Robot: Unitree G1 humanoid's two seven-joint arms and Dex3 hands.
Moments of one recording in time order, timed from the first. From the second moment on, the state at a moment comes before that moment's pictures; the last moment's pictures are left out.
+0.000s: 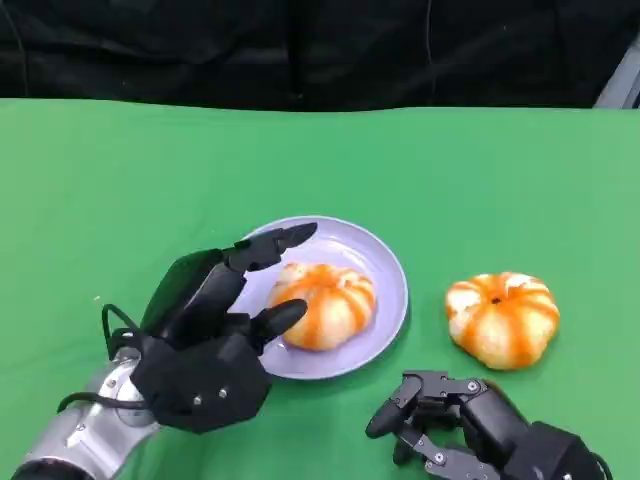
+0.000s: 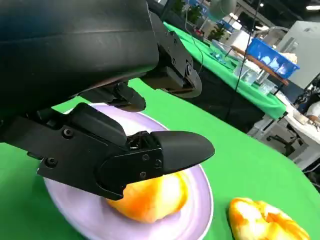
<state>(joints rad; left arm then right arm) -0.43 0.20 -0.29 0.79 0.42 -0.68 0.21 -0.03 -0.01 0.21 0.53 -0.13 -0.59 0.21</state>
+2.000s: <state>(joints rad) -0.14 -0.04 0.20 0.84 -0.32 -0.97 -0.41 -0.03 -0.04 0.18 0.58 -0.11 -0.63 0.25</state>
